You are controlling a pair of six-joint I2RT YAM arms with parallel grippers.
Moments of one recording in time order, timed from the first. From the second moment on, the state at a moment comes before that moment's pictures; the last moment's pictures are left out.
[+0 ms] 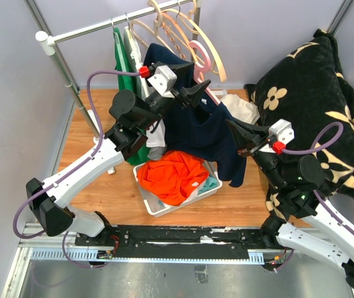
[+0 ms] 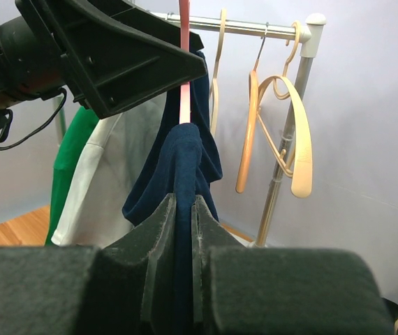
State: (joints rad) left arm -0.78 1.38 1.40 0.47 0.13 0.13; right arm 0.85 0.65 0.84 0.27 0.12 -0.19
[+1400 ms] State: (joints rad) left arm -0.78 1.45 1.65 0.28 -0.01 0.09; right arm 0.85 0.43 0.78 0.07 0.19 -0.20
